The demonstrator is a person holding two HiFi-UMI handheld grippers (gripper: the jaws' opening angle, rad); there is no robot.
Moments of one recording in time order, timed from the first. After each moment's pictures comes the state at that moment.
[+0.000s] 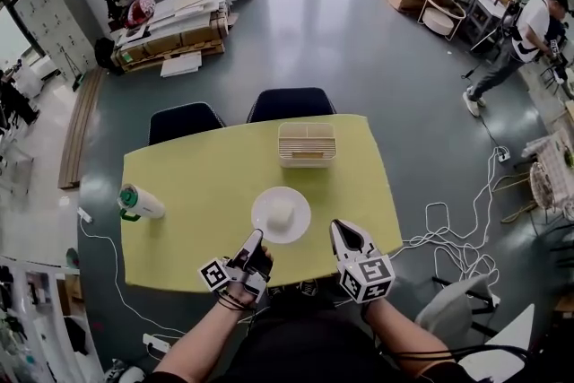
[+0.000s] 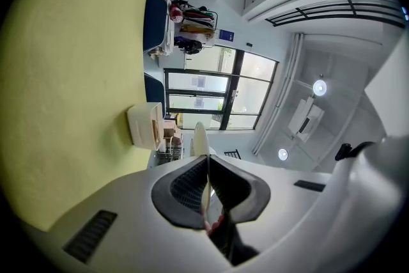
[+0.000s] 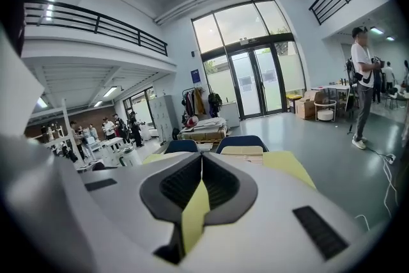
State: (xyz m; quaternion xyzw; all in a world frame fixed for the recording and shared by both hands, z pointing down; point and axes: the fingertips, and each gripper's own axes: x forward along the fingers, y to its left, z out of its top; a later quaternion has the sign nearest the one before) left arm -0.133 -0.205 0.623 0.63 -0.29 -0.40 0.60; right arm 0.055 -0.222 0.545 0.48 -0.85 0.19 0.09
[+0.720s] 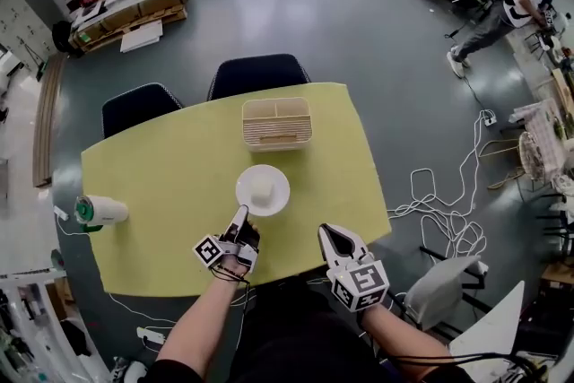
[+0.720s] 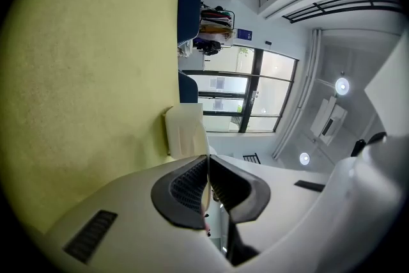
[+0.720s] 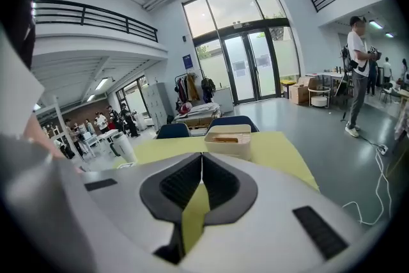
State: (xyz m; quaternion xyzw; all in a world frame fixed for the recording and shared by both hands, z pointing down) left arm -0.100 -0.296 0.777 0.59 -0.33 -0.36 0.64; right arm 0.088 -0.239 0.615 0.49 -0.83 0.23 0.14
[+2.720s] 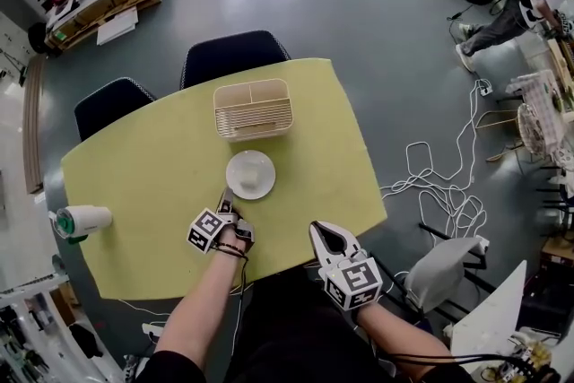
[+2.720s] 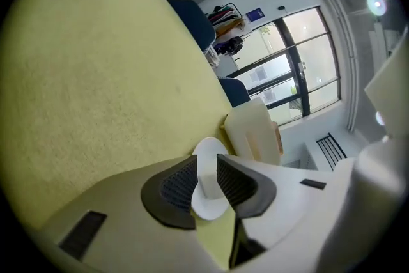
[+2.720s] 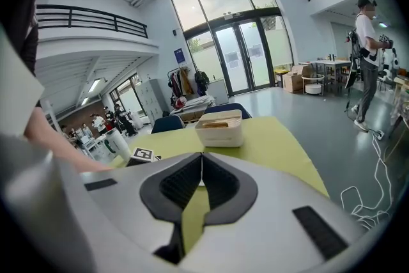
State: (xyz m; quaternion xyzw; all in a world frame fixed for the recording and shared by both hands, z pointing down) left arm -0.105 -0.334 0.884 0.53 -0.57 -0.13 0.62; right arm 0.112 -0.244 0.669 0.50 -0.81 0.28 0.15
